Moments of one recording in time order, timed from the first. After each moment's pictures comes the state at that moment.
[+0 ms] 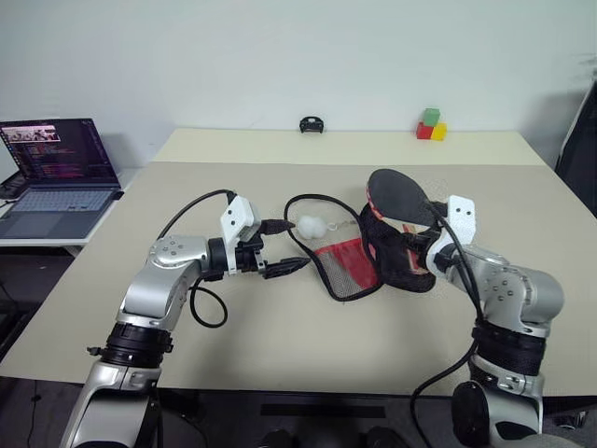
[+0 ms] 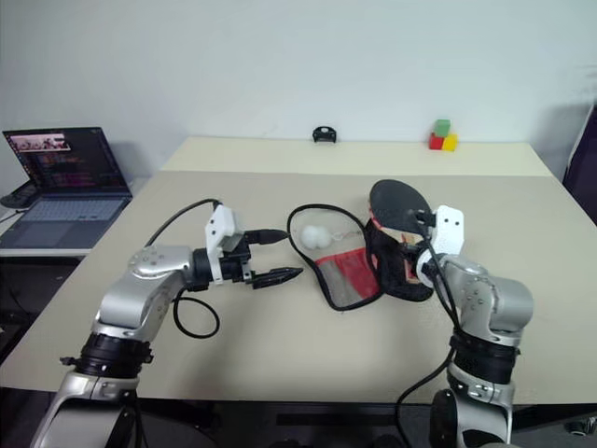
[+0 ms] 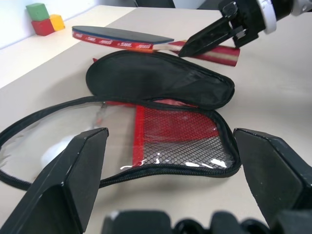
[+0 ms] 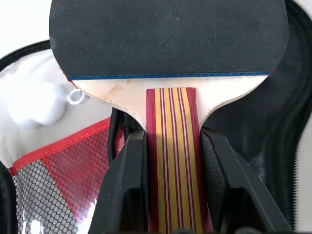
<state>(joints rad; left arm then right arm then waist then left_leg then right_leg) -0.59 0.59 -0.05 0.07 -0.35 0.33 -1.07 -0.65 -0.11 -0.33 -0.22 0.37 1.29 -0.03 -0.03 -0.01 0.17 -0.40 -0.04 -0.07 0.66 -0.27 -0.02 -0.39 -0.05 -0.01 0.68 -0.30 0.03</state>
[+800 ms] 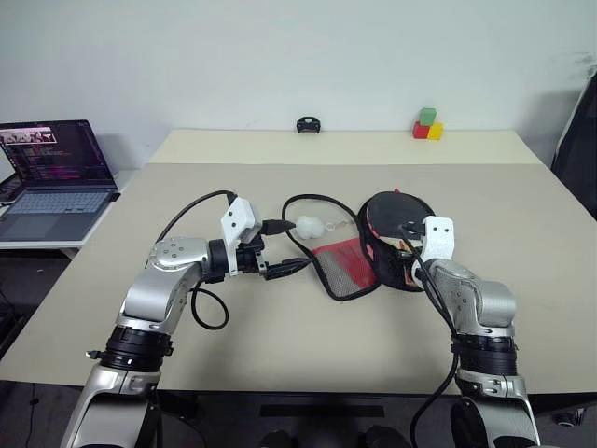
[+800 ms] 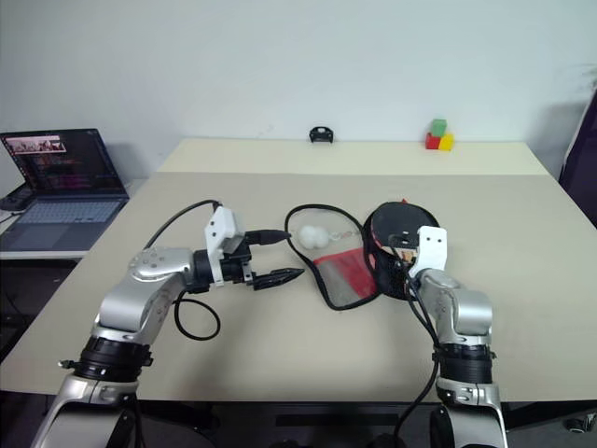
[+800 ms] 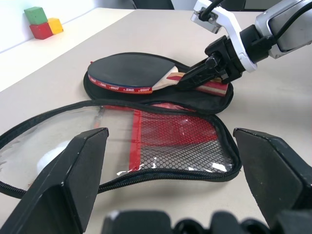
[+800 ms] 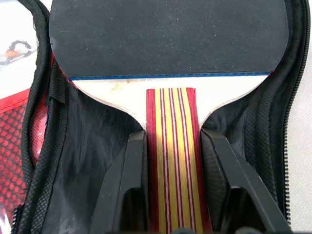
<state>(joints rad) -0.57 0.59 -0.05 0.05 -0.35 0.33 -1.06 -0.59 -0.11 -0.21 -0.03 0.22 1.05 -0.05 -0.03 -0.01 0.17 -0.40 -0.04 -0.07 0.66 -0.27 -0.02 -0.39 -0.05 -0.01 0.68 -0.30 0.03</state>
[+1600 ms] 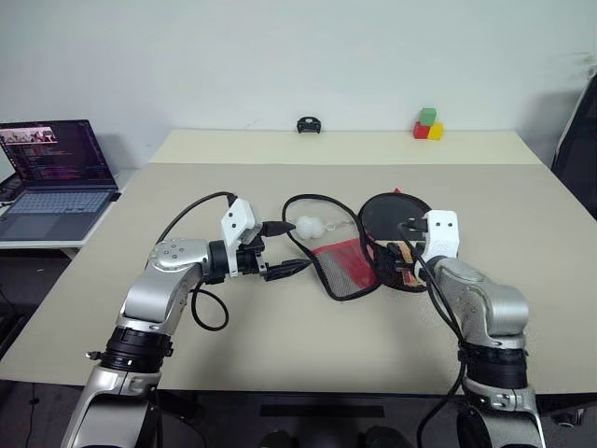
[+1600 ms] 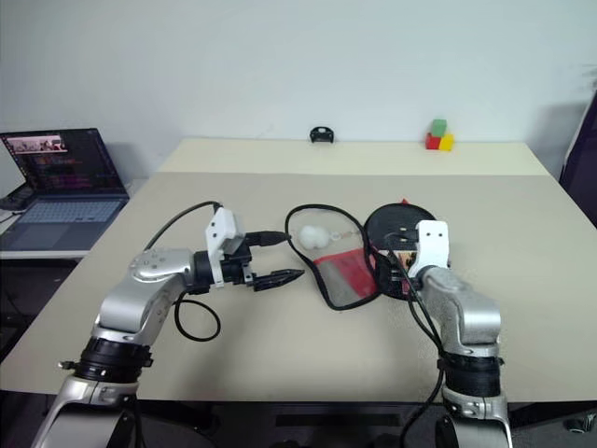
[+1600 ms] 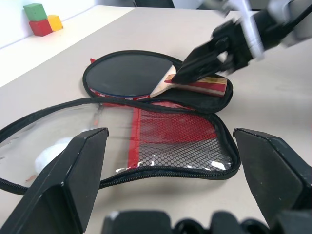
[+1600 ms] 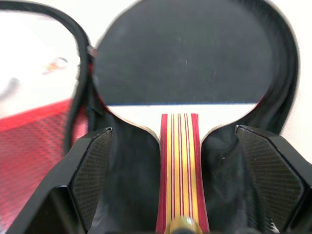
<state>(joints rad) -0.57 0.59 -0.05 0.05 -0.35 0.34 -1.05 -0.53 -0.15 -0.18 -0.27 0.25 1.14 0.01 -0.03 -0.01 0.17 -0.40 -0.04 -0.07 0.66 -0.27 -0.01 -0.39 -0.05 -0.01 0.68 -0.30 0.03</state>
